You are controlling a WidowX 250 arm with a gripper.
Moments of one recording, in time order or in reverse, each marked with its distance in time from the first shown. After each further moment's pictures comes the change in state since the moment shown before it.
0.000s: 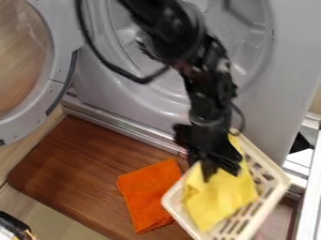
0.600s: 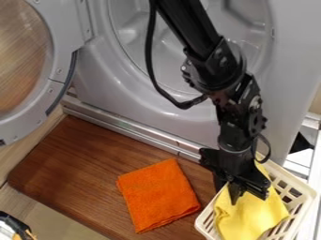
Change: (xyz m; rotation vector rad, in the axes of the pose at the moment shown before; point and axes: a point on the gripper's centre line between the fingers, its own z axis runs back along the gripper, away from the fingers) arm 0.014 -0.033 -0.051 0.008 0.040 -0.004
